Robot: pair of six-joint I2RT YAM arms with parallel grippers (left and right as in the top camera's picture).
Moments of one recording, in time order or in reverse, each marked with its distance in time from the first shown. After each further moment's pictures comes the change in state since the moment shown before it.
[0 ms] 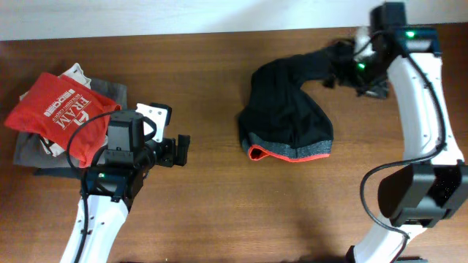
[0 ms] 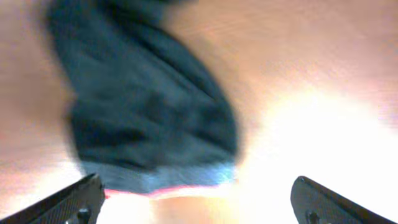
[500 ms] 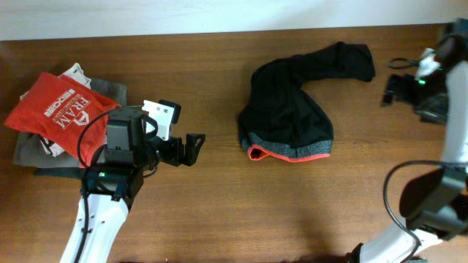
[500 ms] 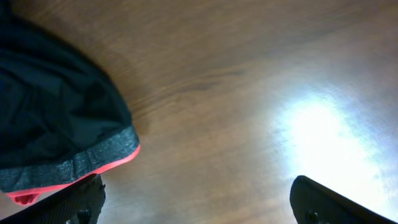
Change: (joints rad) left arm -0.002 0.014 0.001 0.069 0.241 -0.024; right arm -0.307 -0.051 0.000 -0.163 0.074 -0.079
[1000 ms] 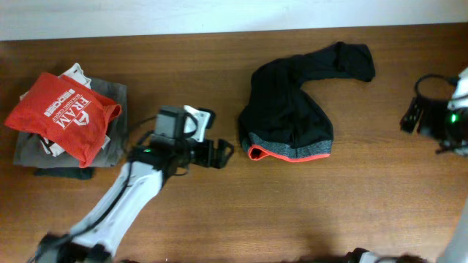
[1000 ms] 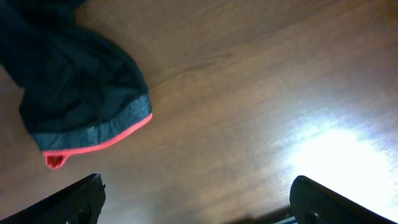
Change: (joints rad) left arm -0.207 0.315 0.001 0.104 0.020 -0.189; right arm -0.041 -0.466 -0.190 -0.035 -0.033 -0.018
